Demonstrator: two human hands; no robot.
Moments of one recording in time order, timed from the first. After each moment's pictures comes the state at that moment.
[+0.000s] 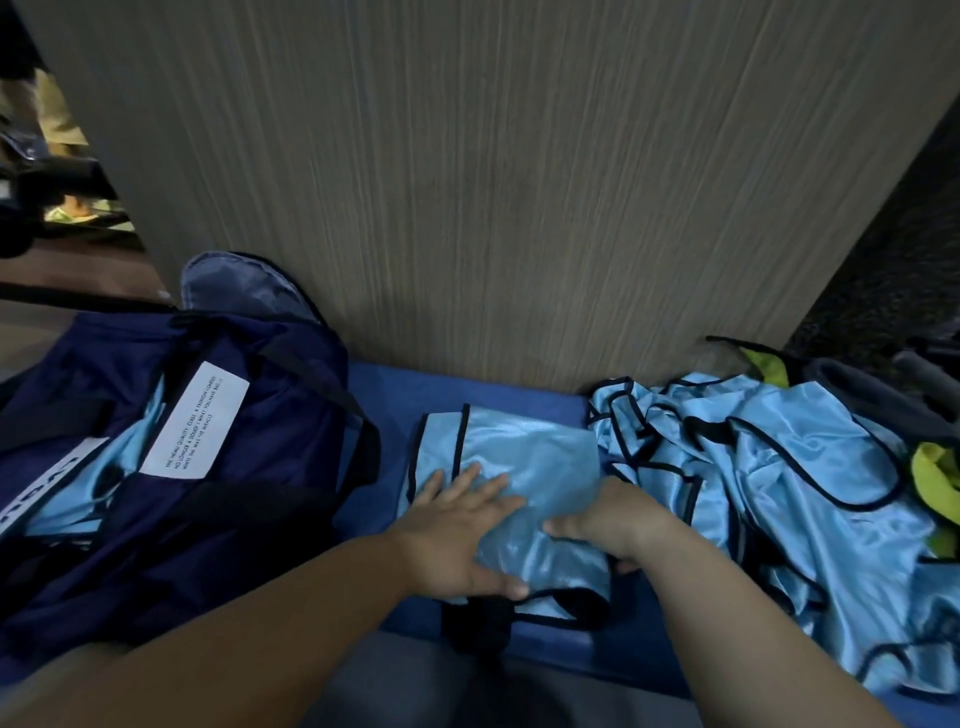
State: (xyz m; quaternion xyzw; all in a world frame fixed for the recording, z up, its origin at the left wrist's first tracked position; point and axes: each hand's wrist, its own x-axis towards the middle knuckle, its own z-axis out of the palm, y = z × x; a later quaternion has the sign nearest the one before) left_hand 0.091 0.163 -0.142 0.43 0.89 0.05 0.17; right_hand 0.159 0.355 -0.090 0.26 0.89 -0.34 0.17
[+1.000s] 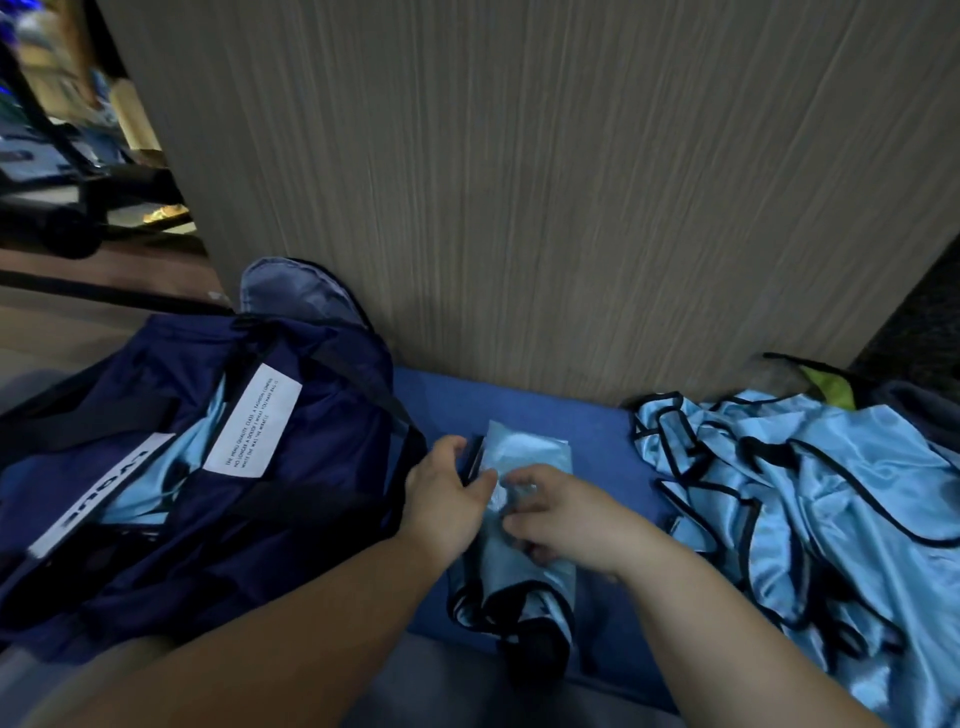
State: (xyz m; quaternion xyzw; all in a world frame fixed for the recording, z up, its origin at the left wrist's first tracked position) left_hand 0.078 0.146 -0.131 0.07 0.86 0.50 0.01; right_hand 0.136 0.286 -0.091 0.07 0.86 -0.48 0.14
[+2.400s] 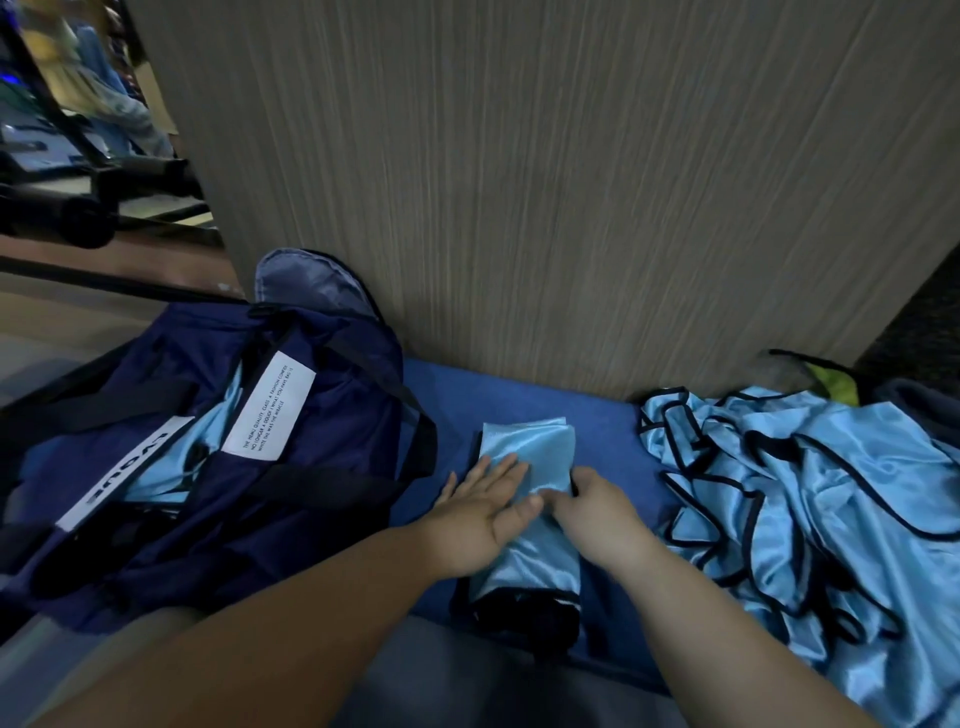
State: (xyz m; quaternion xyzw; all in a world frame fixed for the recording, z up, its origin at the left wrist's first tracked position) left_hand 0.089 0.139 -0.137 0.30 0.90 0.25 0.21; right_hand 0.139 0.296 -0.113 0.18 0.90 -0.40 0.02
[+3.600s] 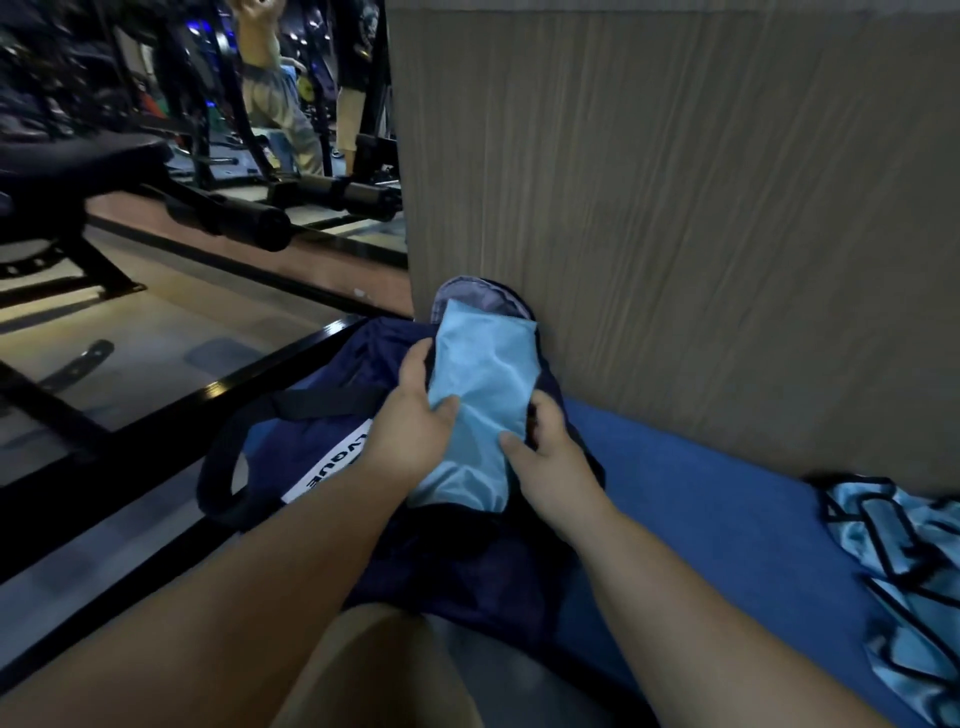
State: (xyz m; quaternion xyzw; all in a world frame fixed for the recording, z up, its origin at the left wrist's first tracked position) left_hand 0.040 -0.063 -0.053 0.01 0.84 0.53 -0.11; right_hand 0.055 0.100 -0.077 -0.07 0.81 -0.58 -0.03
